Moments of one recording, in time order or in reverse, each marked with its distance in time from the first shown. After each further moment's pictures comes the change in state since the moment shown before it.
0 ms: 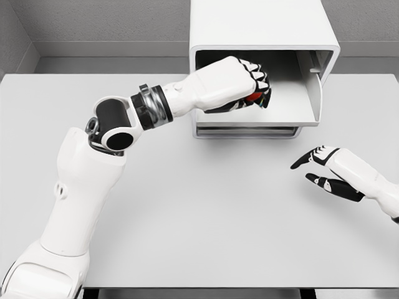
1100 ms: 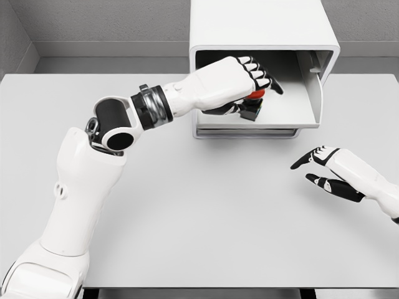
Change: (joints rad) left arm 0.002 0.000 0.002 -0.007 -0.021 0.001 0.000; right arm 0.005 0.001 -0.001 -0.001 -0.004 0.000 0.000
